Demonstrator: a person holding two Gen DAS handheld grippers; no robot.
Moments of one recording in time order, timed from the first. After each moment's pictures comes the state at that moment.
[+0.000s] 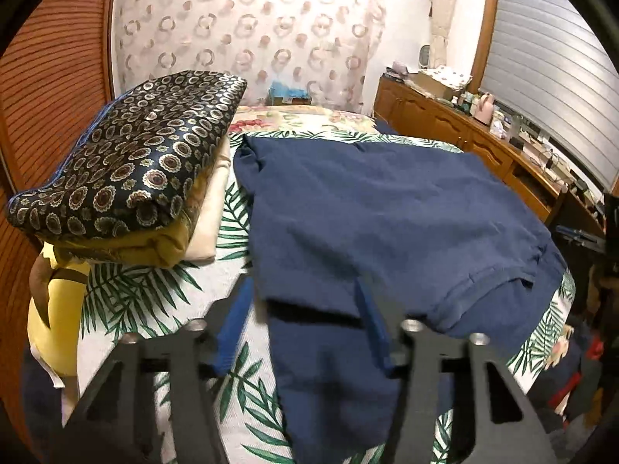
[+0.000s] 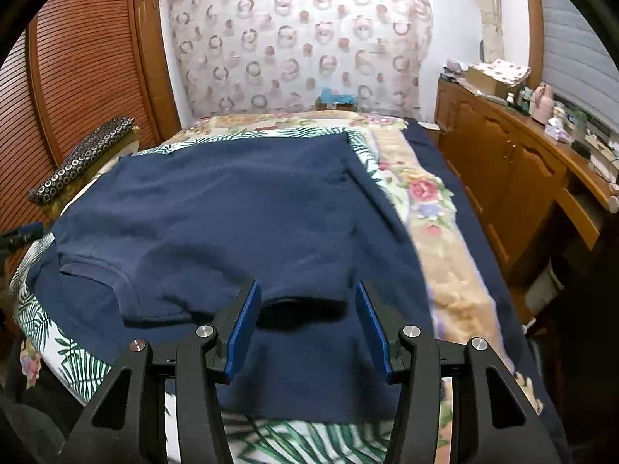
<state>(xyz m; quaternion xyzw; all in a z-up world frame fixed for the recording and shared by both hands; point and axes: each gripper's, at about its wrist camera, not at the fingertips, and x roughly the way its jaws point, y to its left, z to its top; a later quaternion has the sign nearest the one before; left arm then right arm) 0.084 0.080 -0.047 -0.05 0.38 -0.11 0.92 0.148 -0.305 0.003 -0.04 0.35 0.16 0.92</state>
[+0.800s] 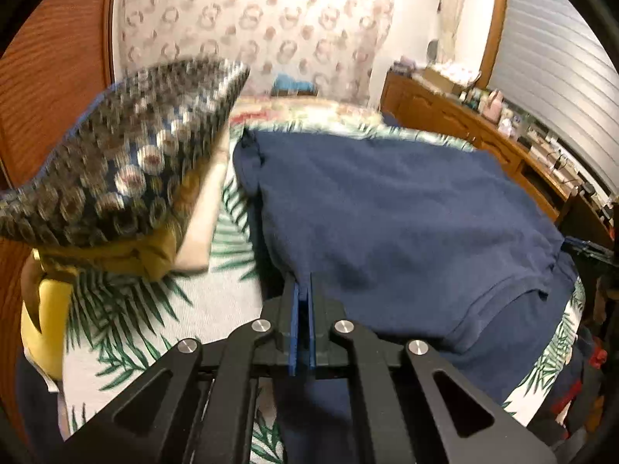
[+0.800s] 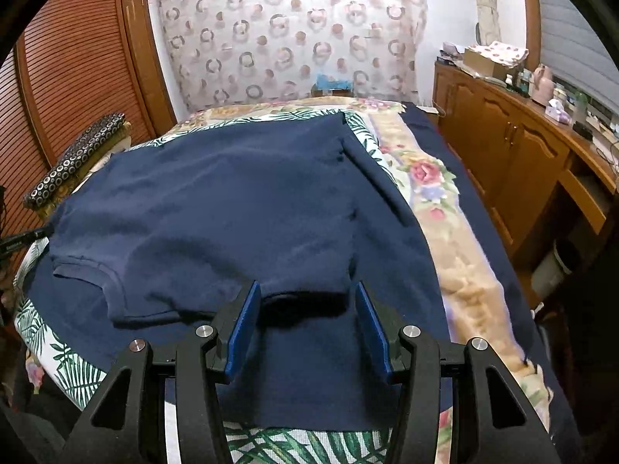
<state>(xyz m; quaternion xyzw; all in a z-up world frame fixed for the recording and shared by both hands) 0.105 0.073 -0.055 -0.05 0.38 -0.11 0.92 0.166 -0.303 0.002 -0.03 0.37 0.15 0.92</state>
